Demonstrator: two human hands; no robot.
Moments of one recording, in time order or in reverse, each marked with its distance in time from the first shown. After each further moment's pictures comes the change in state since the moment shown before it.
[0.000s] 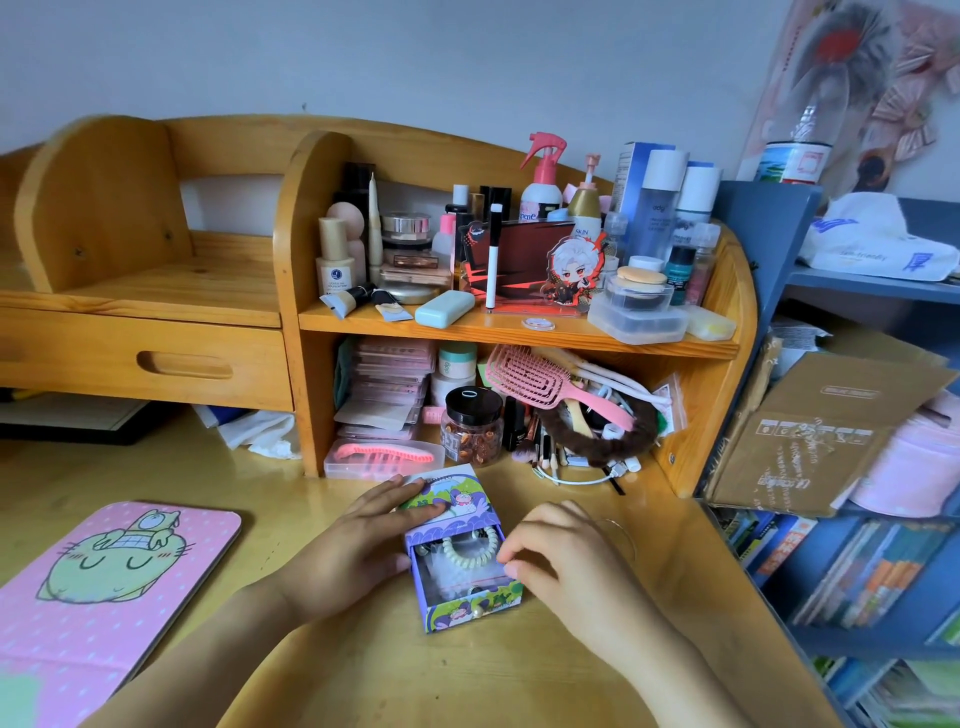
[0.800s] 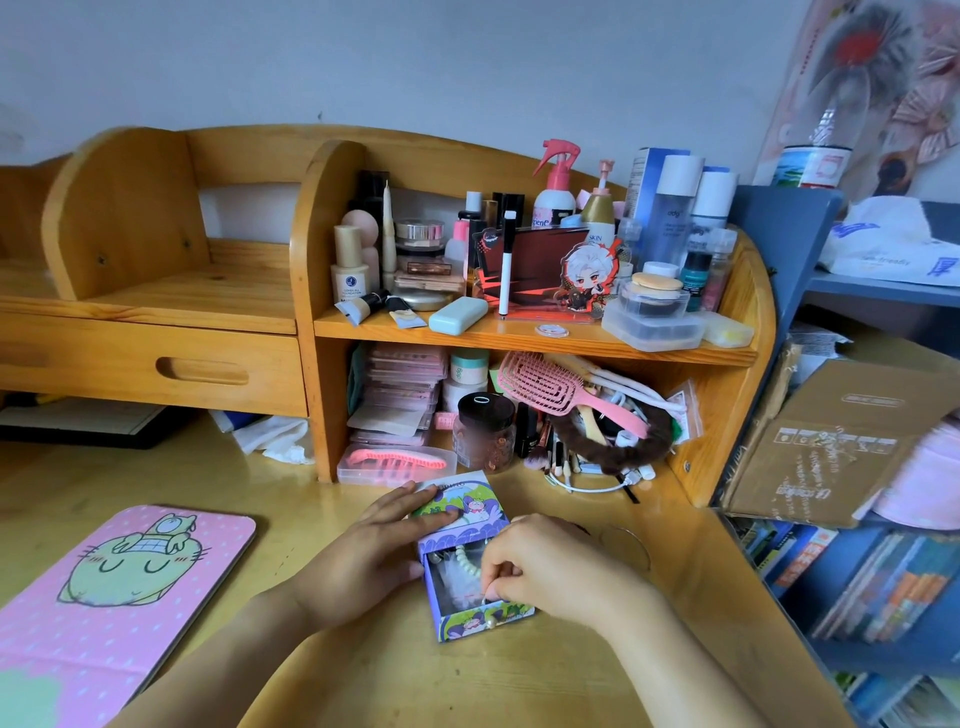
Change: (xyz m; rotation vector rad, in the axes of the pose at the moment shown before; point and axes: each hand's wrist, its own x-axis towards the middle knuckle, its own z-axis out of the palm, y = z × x) left_hand 0.000 0.002 0.000 -0.002 0.003 -0.014; right_hand 0.037 -0.022 -0.004 -0.061 -0.427 -0.028
